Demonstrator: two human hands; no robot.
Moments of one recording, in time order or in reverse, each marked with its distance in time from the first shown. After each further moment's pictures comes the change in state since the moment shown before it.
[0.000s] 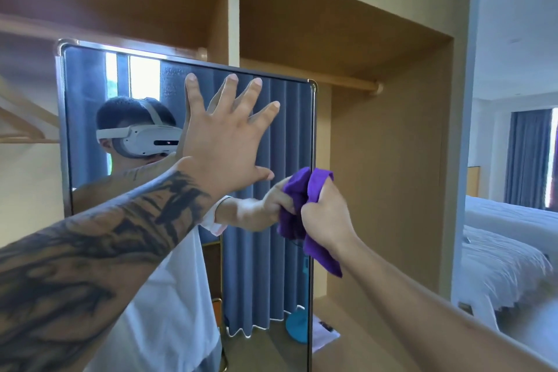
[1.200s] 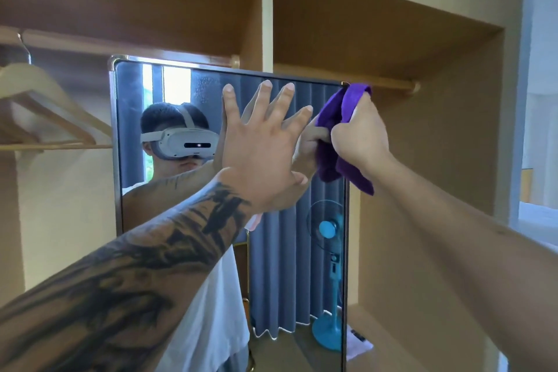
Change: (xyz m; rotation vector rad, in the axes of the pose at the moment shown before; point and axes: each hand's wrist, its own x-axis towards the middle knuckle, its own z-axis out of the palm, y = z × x) left_hand -0.002 0.004 -0.004 -0.095 -0.037 -0.048; right_hand 0.084 -0.095 -0.026 -0.113 0.183 -0.162
